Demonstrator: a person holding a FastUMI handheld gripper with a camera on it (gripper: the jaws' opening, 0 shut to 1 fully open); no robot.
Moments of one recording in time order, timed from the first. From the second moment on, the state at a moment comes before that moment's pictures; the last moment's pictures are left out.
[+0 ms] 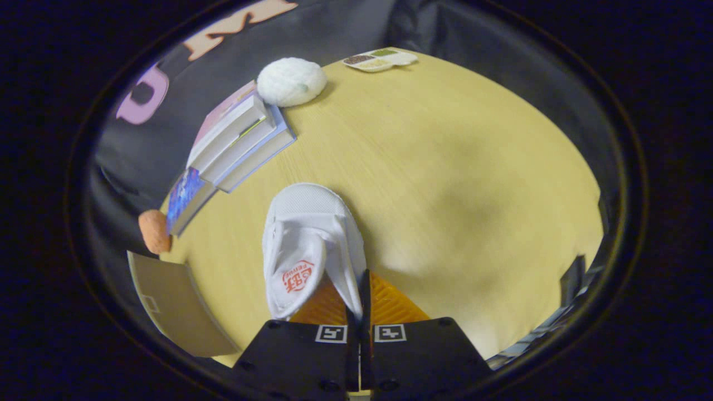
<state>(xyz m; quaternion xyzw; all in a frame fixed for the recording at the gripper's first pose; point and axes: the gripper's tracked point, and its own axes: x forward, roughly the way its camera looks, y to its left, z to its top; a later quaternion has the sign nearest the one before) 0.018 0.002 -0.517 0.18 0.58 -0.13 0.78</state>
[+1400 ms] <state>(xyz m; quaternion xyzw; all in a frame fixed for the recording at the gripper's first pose) 0.009 0.294 -0.302 0.28 0.48 0.07 0.83</state>
